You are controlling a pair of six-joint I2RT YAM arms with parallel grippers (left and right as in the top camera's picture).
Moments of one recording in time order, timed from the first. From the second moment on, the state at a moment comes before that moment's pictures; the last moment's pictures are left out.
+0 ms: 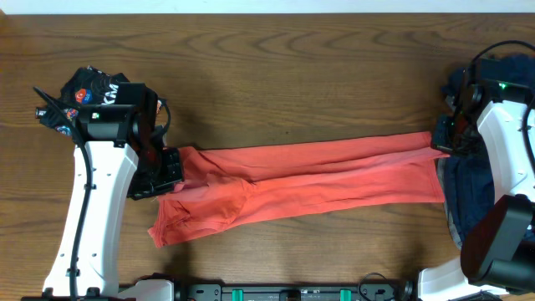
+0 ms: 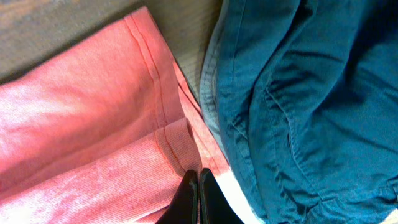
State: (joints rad) left arm -0.02 1.41 1.33 -1.56 0.07 -0.28; right arm -0.21 1.71 1.36 -1.15 0.16 0.17
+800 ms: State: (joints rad) left arm -0.02 1.33 1.33 -1.70 0.17 -0.28; right arm -0.21 1.71 1.36 -1.19 0.18 0.17
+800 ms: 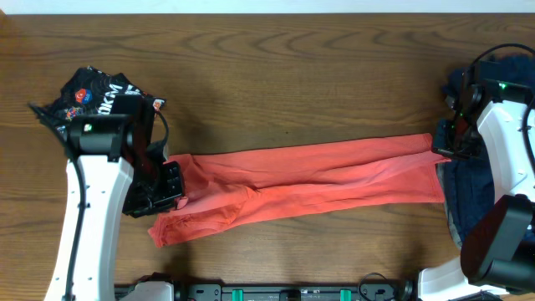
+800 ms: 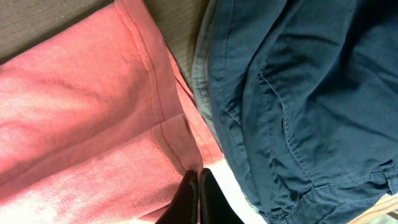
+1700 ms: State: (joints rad) left arm -0.02 1.23 1.33 -1.70 0.21 -0.31; right arm -0.22 1.71 1.36 -1.26 0.21 0.16
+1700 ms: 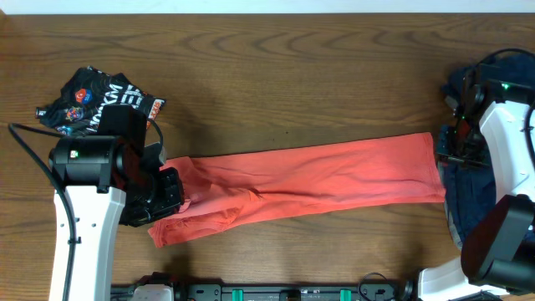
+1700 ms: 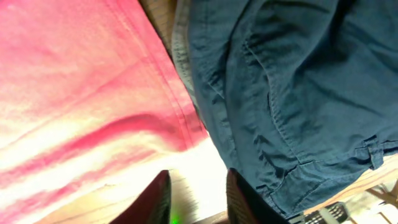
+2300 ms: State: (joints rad) left arm -0.02 1.23 1.33 -1.63 0.21 -0.31; right arm -0.22 1.73 1.25 -1.08 0.07 0.12
